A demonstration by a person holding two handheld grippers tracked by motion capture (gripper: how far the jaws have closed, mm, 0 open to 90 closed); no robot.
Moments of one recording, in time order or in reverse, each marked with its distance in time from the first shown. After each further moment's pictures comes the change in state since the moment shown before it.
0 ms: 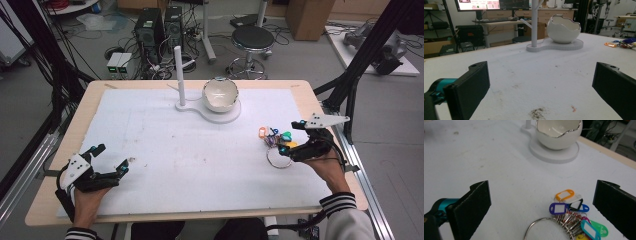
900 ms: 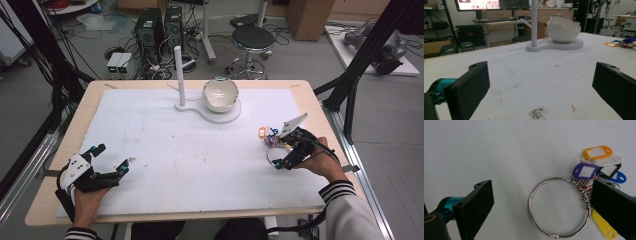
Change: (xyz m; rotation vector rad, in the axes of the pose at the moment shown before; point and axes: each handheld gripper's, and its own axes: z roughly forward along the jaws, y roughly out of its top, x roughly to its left) left arm 0.000 0.000 0.000 0.002 0.000 0.001; right arm -0.001 -0.003 0.046 0.484 0.138 -0.167
